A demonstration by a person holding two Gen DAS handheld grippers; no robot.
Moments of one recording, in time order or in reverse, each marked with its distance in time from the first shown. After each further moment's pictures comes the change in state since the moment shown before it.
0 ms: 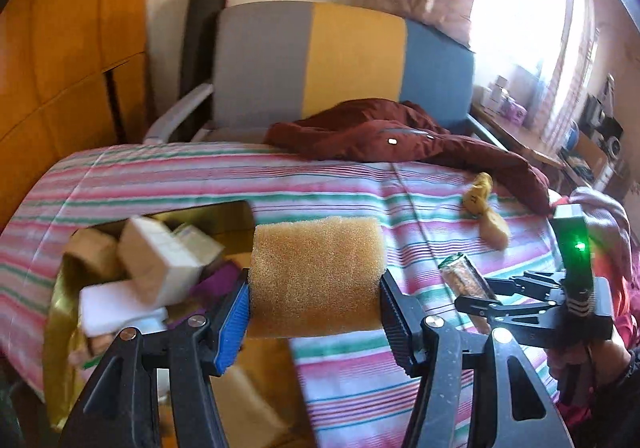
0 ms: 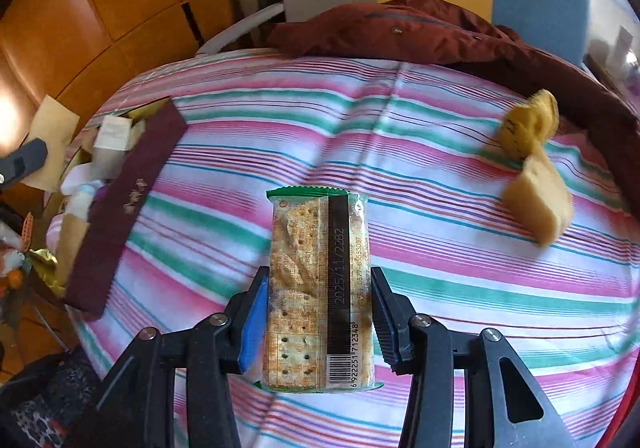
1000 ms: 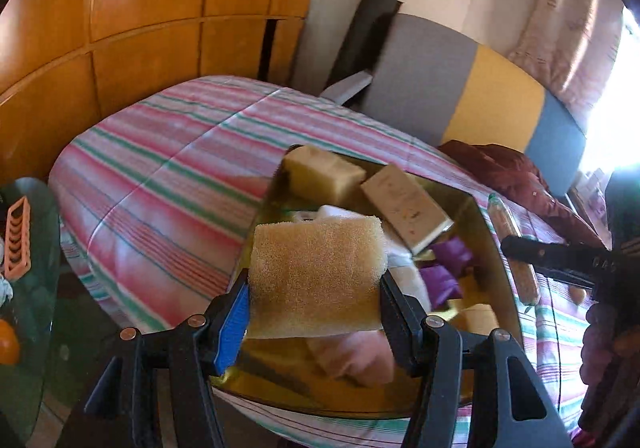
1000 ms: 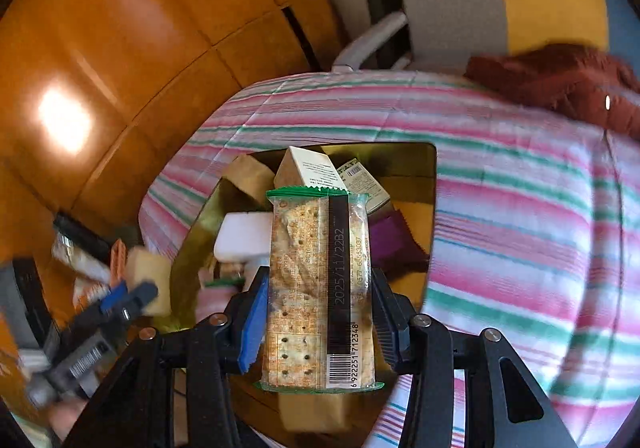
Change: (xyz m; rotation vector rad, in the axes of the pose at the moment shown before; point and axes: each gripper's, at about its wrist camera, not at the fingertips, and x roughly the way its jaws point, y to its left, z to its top) left arm -0.057 0.204 -0.082 -0.378 -0.019 0.240; right arm 0.033 0.215 0.074 0.013 -0.021 0.320
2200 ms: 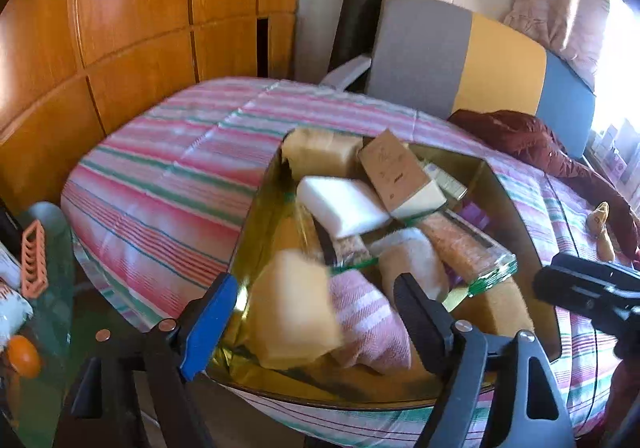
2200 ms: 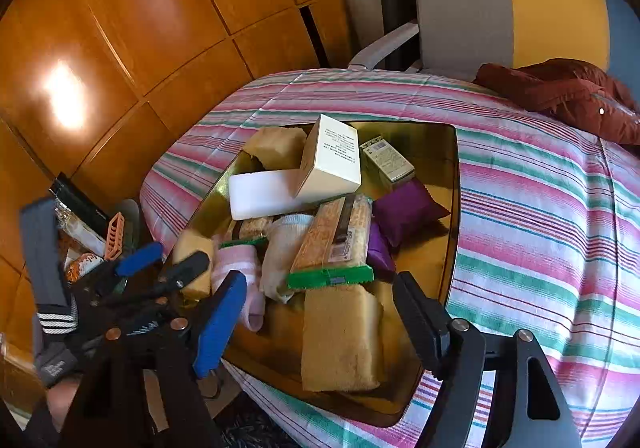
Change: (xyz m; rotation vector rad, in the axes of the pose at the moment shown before) left arm 0.004 -0.023 -0.017 0.137 0.004 0.090; right arm -0.013 0.040 -0.051 -0.119 -0.034 -0.056
